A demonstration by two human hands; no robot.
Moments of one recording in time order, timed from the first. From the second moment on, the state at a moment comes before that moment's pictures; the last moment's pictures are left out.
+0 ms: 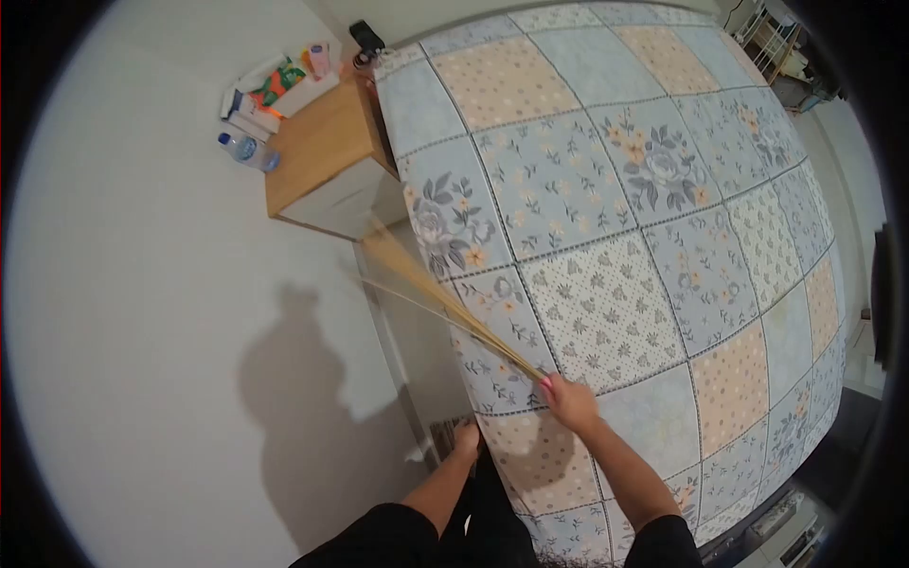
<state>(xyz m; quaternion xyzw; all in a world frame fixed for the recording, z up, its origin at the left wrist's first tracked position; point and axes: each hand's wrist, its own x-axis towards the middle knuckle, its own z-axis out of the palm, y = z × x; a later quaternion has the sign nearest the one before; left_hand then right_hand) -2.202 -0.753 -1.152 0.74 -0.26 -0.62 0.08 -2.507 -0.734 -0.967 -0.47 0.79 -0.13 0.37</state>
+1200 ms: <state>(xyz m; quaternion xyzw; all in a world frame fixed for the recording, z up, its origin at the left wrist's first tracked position) -2.360 -1.041 -1.056 0.51 -0.61 -0.59 0.14 -2.810 -1.007 -0.971 -0.38 0.90 -0.19 0.12</state>
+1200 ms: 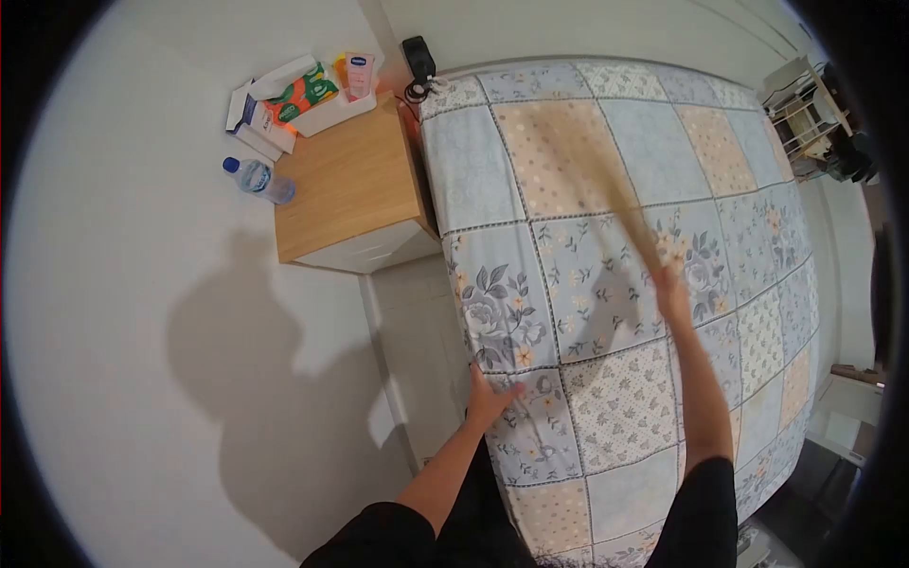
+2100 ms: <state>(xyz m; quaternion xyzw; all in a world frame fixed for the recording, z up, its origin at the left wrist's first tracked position) -2.274 -0.962 -1.189 0.57 -0.23 -0.79 0.06 -2.356 -0.774 -0.982 -0.27 0.80 -0.16 0.52</state>
